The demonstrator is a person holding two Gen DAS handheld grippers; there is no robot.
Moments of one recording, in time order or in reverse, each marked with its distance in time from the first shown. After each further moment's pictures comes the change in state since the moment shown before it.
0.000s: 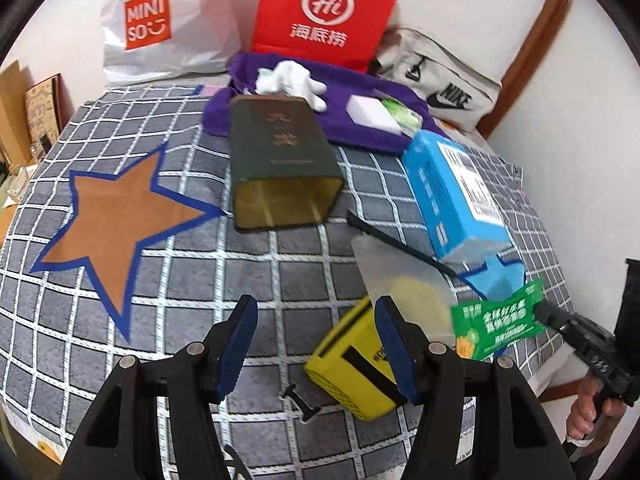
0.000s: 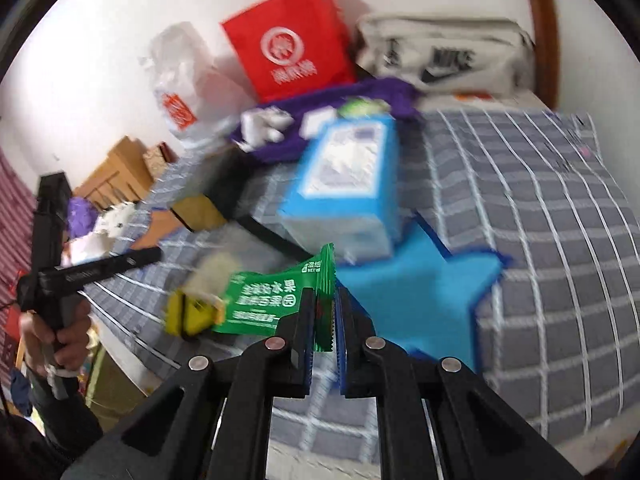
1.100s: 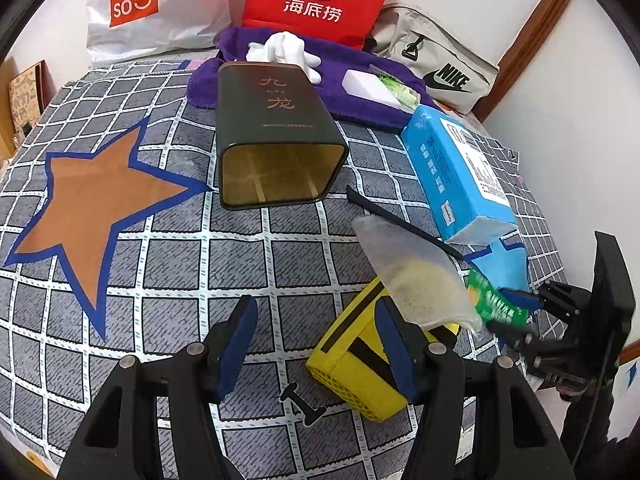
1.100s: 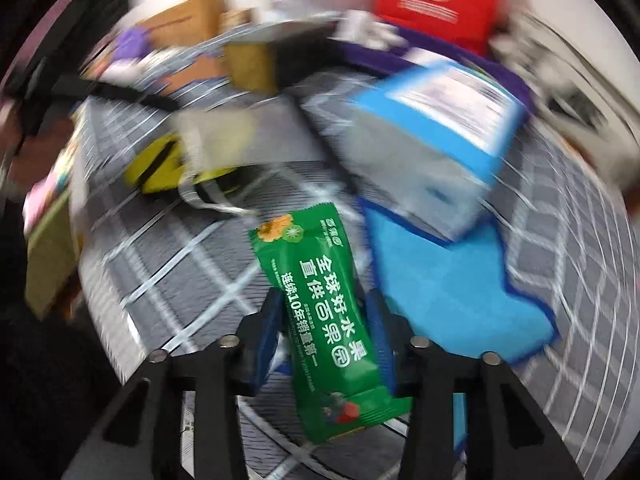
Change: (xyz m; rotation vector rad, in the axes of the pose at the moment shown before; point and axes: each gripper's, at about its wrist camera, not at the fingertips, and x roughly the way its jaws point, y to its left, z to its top) left arm 0.022 0.009 -0.005 0.005 0.059 -0.049; right arm 0.058 0.011 -0.005 -0.449 0.168 -0.003
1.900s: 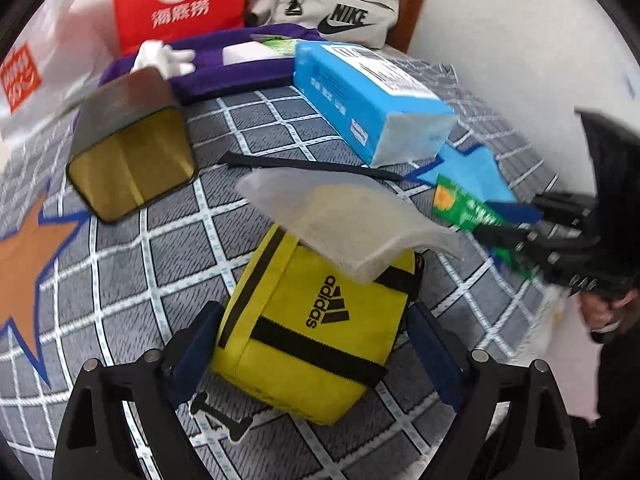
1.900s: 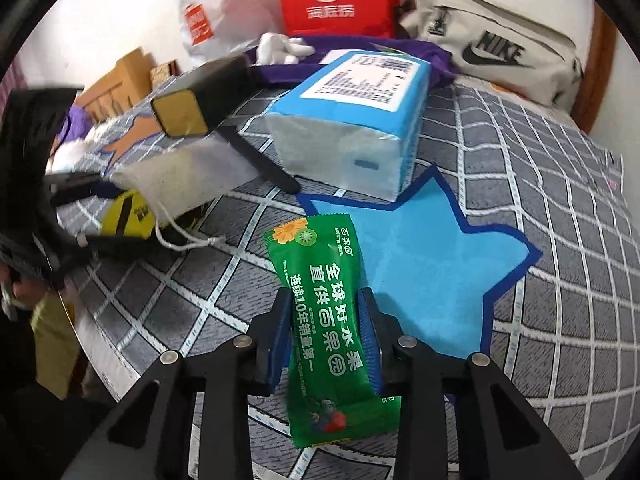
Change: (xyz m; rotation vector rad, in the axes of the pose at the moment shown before) left arm 0.036 -0.068 -0.034 0.396 0.031 0.000; right arm -0.007 -0.001 -0.017 0.211 -0.090 -0.050
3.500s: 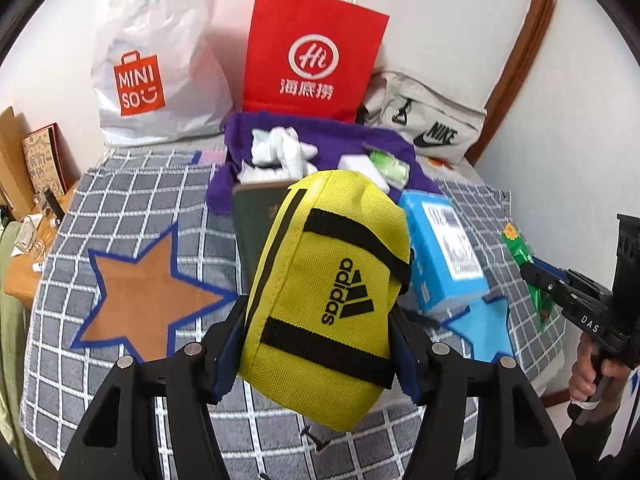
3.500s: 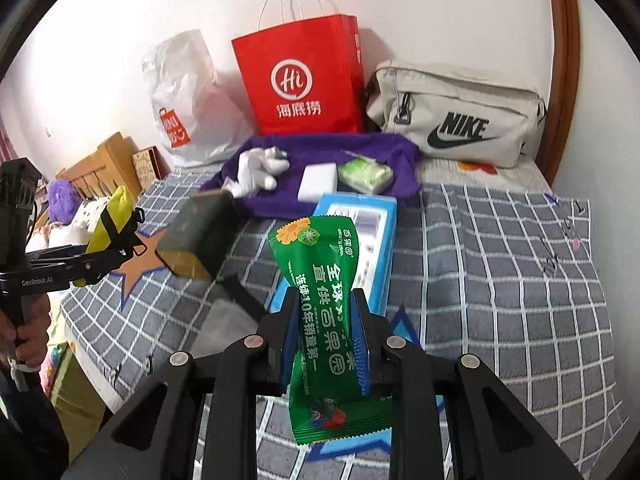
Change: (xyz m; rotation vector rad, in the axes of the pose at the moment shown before) left arm -0.110 0.085 0.061 -0.345 -0.168 0.084; right arm -0.070 0.003 0.106 0.104 -0.179 -0.039
